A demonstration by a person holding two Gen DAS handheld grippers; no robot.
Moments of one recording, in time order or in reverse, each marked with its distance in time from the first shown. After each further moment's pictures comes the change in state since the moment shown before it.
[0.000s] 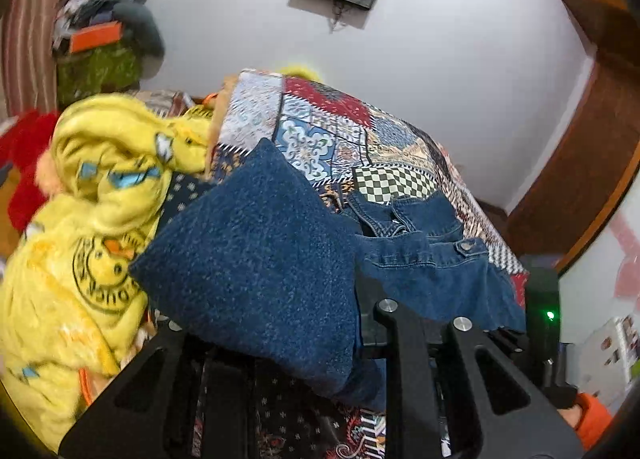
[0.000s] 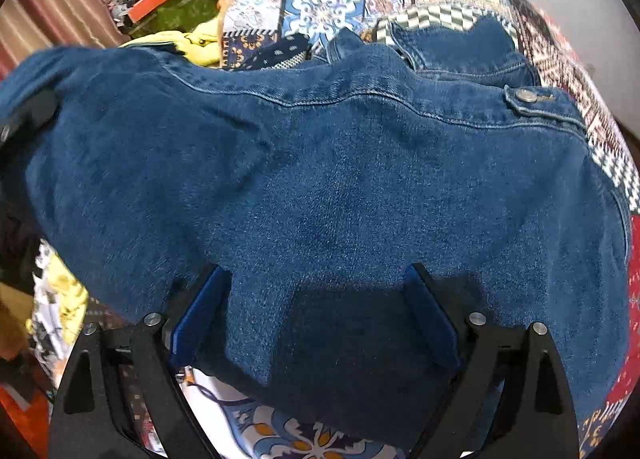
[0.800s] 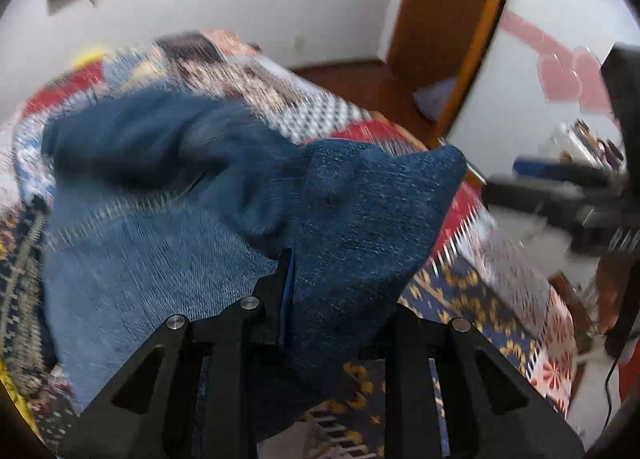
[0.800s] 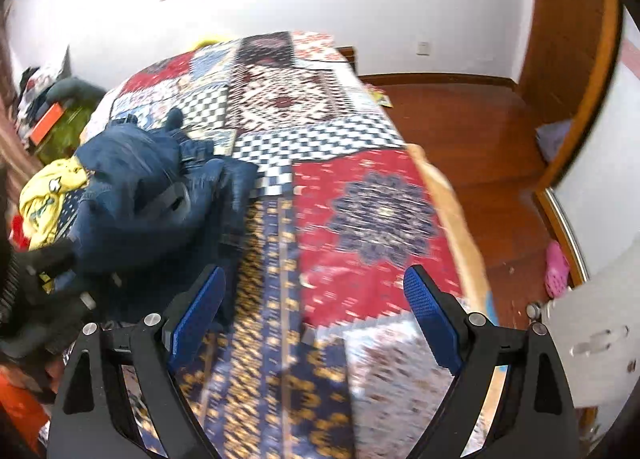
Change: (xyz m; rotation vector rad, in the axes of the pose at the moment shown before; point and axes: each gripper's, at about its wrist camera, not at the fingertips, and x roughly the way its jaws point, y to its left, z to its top) left arm 0.102 -0.278 -0.100 0.539 0.370 -0.329; right arm -0.191 -0.205 -0.109 0.379 -0.217 -0.307
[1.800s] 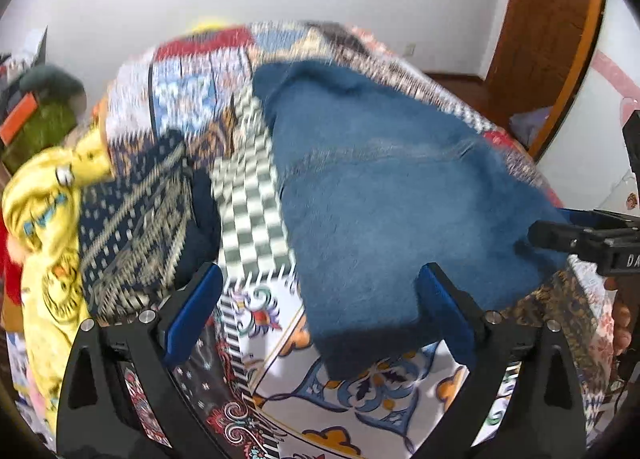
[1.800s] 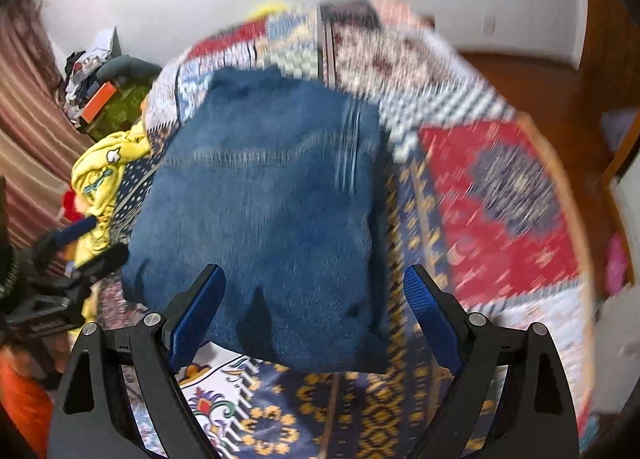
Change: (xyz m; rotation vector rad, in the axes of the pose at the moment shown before) left arm -0.077 0.109 -0.055 -0.204 -0.009 0.324; right arm 0.045 0.074 -0.012 -0.014 0.138 0.256
